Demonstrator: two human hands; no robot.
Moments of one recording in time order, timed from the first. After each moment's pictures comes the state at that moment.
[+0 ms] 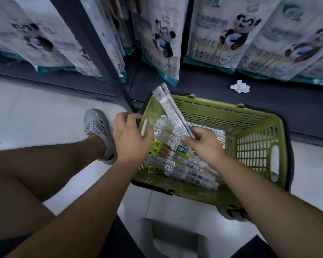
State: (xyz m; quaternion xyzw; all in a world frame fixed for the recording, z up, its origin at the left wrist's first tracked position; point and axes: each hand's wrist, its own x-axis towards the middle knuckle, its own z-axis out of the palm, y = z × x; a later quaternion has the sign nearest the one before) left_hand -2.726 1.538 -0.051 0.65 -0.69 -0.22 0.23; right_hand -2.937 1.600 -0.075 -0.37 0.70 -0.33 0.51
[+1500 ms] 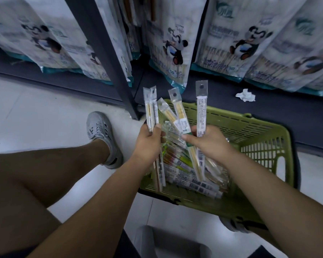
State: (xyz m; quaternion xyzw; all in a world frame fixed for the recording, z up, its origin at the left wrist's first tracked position) left_hand -2.749 1.525 -0.047 0.64 -0.40 -0.60 0.26; right_hand -2.940 1.565 -0.048 -0.42 0.71 -0.27 0.50
